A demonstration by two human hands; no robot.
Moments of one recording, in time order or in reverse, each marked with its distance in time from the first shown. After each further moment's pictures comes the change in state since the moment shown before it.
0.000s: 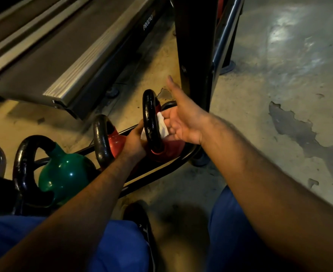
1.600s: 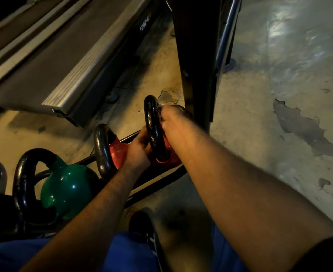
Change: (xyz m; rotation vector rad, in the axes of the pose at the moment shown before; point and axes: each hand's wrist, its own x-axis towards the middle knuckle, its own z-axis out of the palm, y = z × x) left_hand 0.000 0.000 -0.003 -0.195 -0.042 -0.018; right_hand 0.074 -0.018 0.023 0.395 0.644 -0.057
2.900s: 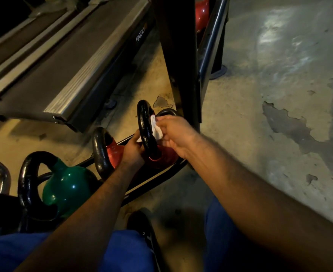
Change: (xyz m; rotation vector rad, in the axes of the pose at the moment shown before) left_hand 0.000 0.005 0.009 -0.012 0.043 -0.064; right_hand -0.071 0.021 -0.058 -0.163 -0.300 -0.205
